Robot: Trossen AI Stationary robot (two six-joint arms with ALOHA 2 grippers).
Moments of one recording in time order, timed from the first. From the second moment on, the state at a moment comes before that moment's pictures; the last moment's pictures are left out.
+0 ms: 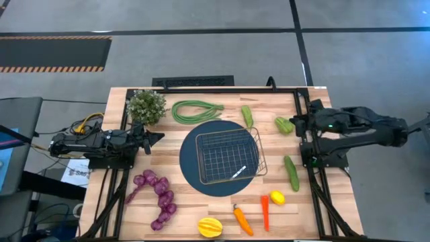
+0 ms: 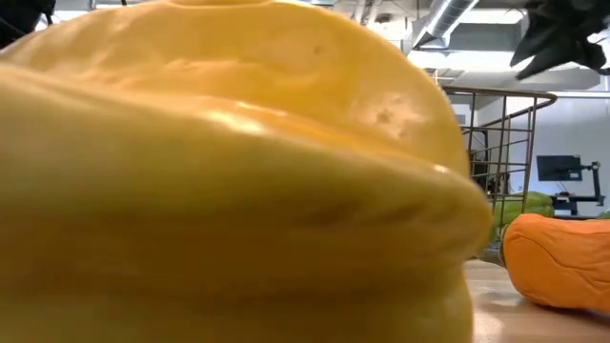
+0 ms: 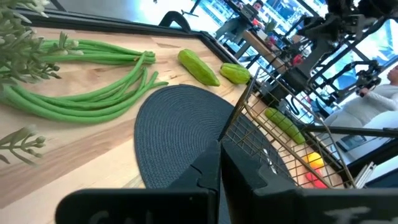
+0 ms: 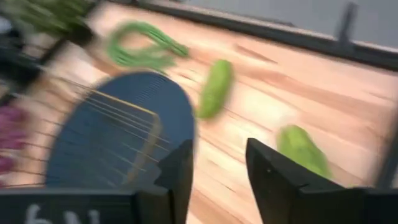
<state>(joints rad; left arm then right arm) -0.07 0.00 0.12 -0.37 -0.40 -0.76 -0.02 0.58 0.91 -1.16 0.48 0.92</state>
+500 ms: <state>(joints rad) -0.07 0.00 0.12 -0.37 -0.37 -0.76 -0.50 0.91 0.95 -1.17 0.17 0.66</state>
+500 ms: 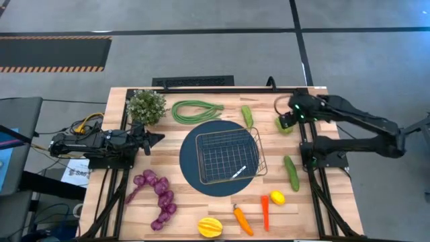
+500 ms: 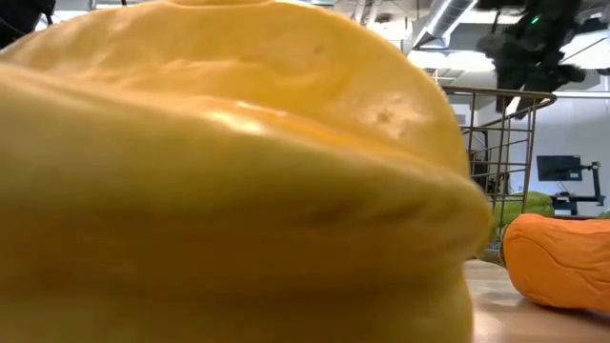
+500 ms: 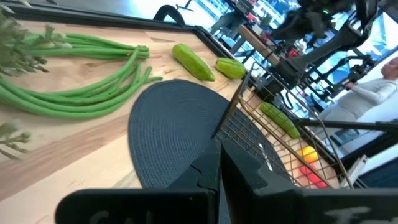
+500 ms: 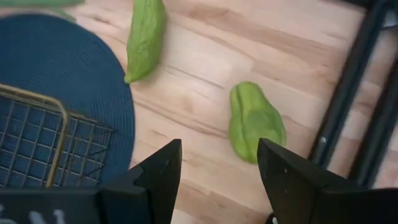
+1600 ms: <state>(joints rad) -0.07 0.00 0.12 -0.38 -0.35 -0.81 -0.82 1.36 0.95 -1.18 -0.02 0.20</state>
